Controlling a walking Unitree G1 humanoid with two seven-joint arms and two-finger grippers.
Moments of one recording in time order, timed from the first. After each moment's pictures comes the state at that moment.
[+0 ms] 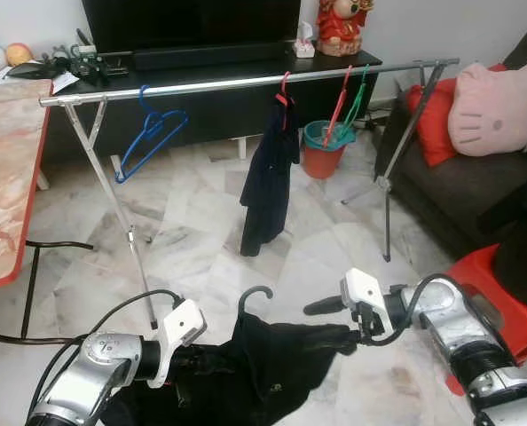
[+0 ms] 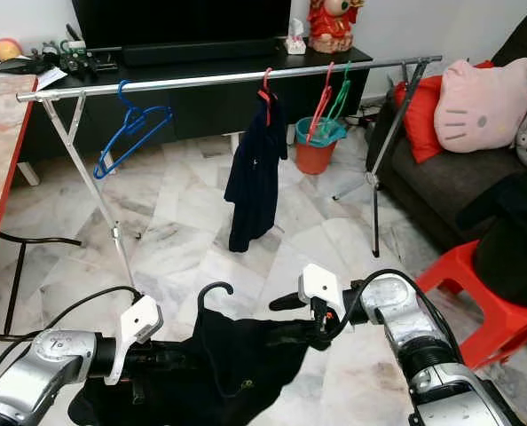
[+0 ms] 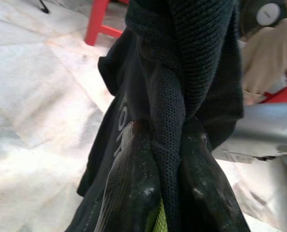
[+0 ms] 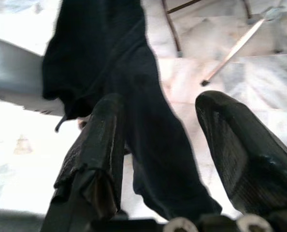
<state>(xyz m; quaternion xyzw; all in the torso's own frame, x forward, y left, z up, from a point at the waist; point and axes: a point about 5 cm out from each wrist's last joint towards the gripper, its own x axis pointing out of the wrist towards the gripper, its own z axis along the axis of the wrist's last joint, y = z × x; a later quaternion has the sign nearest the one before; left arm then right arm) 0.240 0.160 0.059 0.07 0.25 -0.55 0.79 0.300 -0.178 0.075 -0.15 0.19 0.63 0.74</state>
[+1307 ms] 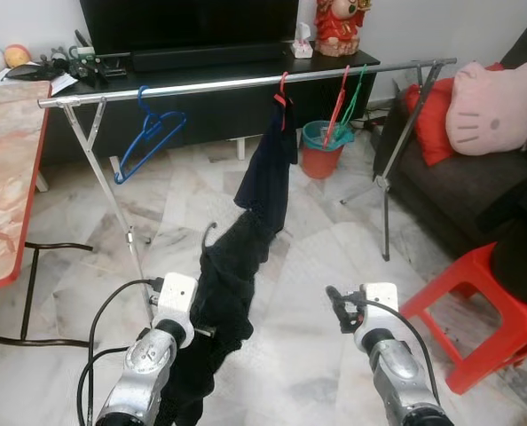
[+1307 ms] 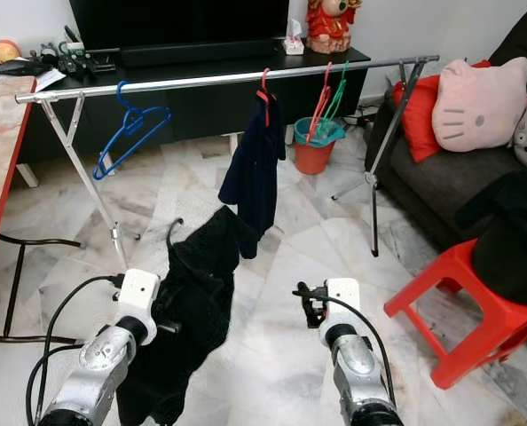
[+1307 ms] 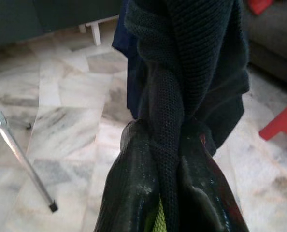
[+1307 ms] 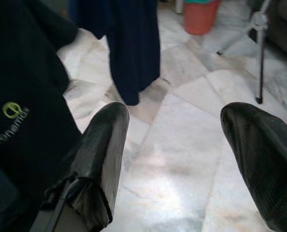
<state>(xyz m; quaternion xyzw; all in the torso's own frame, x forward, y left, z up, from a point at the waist) 0.288 0.151 0.044 0.04 0.09 -0.14 0.99 0.279 -0.174 -0.003 0.02 0.18 0.02 0.98</state>
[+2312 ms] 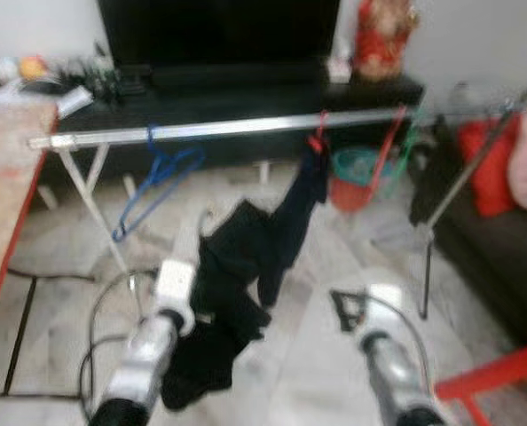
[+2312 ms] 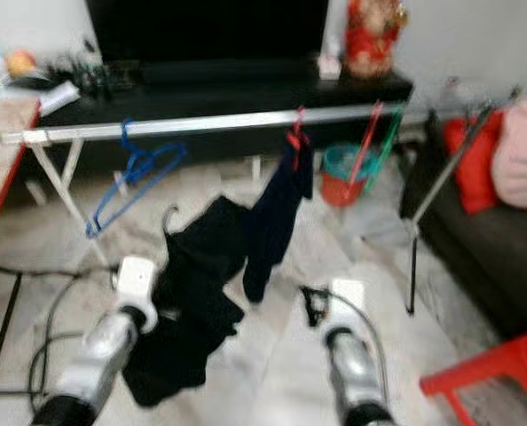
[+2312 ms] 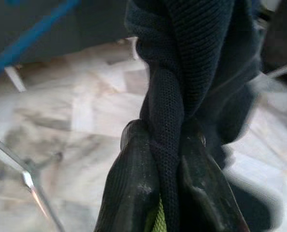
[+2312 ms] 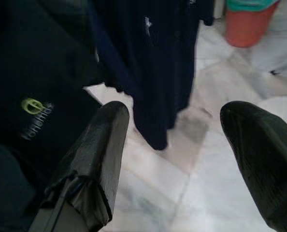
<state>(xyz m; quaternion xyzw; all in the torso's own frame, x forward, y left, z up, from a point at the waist) 0.298 0.166 0.048 0.03 0.10 -0.10 0.99 0.283 -0.151 -0.004 0.06 0.18 0.04 0.98</state>
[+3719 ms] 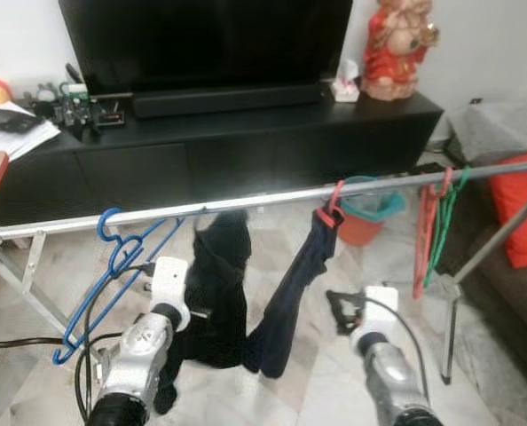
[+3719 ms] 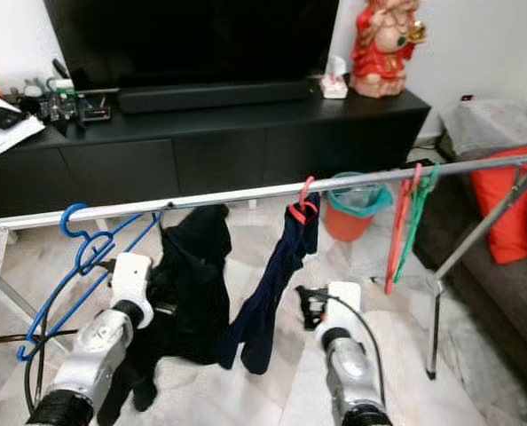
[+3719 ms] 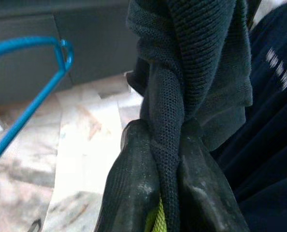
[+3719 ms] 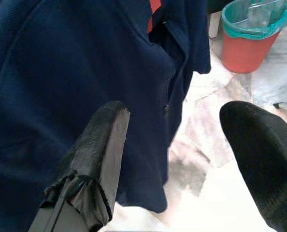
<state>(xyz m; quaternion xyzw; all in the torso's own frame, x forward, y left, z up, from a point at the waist) 0.304 0.158 0.057 0.01 0.08 -0.11 0.99 0.275 -0.158 -0.010 0.07 0.19 0.02 0.98</state>
